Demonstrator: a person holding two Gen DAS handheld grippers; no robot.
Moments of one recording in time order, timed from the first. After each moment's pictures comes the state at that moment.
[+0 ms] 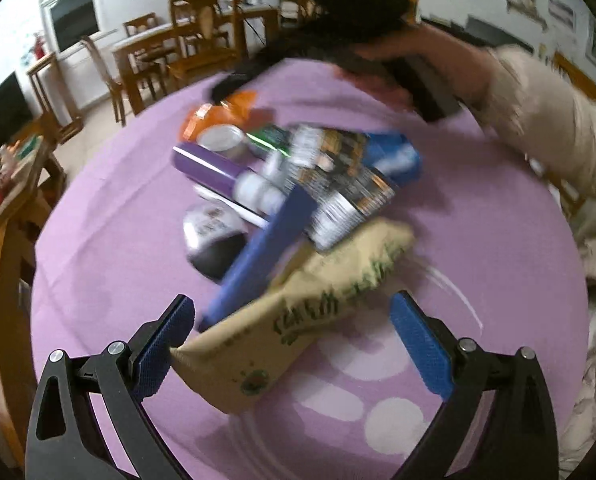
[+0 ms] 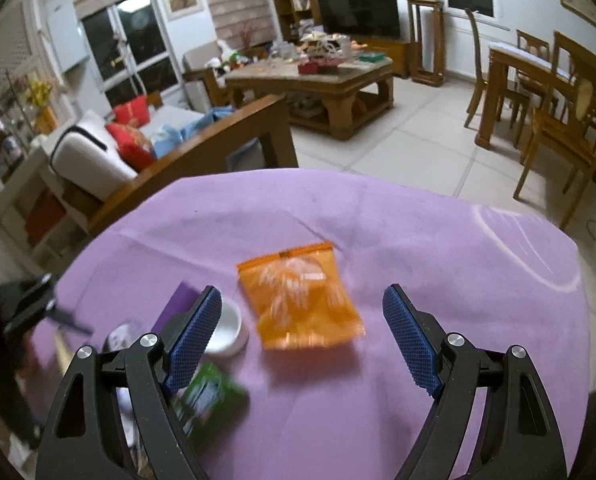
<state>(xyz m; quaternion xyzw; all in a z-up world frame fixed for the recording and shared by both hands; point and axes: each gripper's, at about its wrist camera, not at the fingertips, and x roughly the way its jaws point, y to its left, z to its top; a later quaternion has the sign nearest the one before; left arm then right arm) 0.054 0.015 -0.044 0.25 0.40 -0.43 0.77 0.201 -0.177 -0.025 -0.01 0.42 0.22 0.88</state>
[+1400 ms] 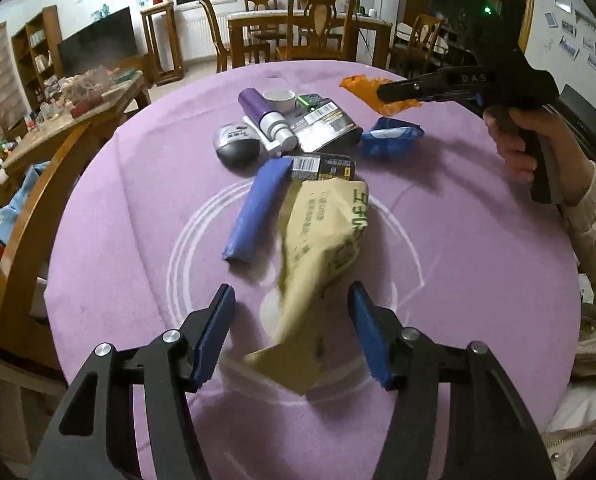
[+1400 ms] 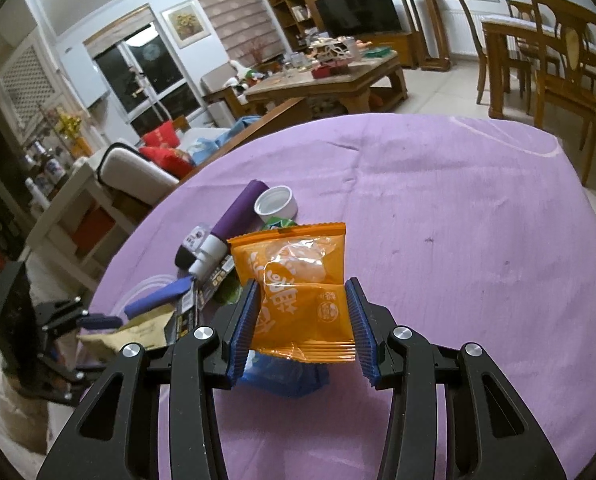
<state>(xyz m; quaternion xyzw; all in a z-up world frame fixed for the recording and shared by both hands) -0.021 0.027 -0.040 0.13 0.42 -0.27 0.86 0.061 -0.235 -0.032 0.09 0.40 0.27 0.87</state>
